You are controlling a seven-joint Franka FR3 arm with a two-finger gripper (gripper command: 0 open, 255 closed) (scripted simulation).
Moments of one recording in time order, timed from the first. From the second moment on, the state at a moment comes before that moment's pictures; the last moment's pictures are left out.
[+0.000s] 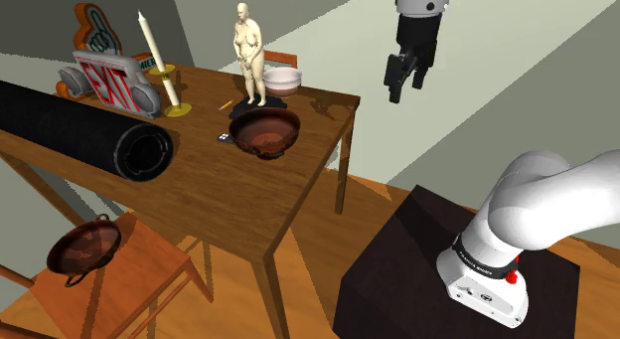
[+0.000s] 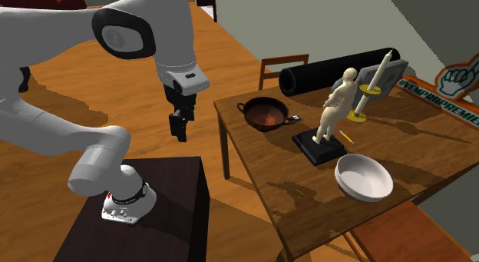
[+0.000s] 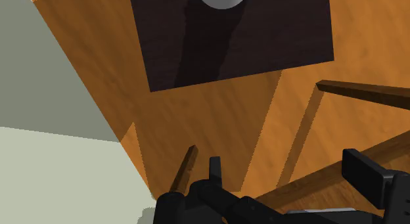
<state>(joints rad) -0.02 -0.74 0.03 -2.26 -0.02 1.46 0.10</state>
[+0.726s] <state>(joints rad) 0.01 -0.48 0.18 -2.12 0.03 1.59 0.28</state>
